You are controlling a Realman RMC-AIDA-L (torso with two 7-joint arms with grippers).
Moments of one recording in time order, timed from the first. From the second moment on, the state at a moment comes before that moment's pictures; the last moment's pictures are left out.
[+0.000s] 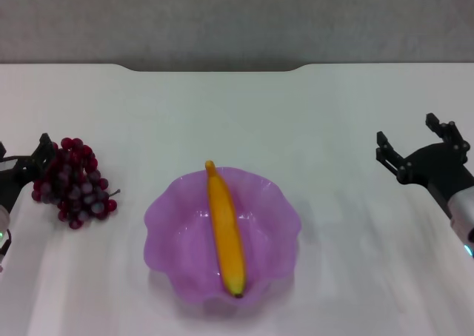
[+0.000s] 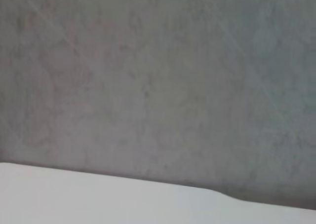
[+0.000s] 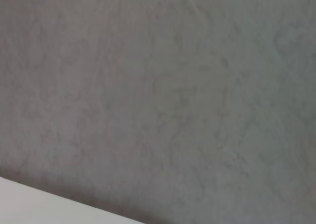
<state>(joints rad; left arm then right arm) -0.49 -2.04 2.00 0.23 -0.79 0.77 -0.22 0.45 2.02 0.66 0.39 -2.13 -0.93 -0.19</state>
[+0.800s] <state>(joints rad) -0.32 -1.97 1.89 0.84 -0.51 0.30 -0.20 0.45 2.02 0.60 0.33 -2.13 -0.90 -0.16</state>
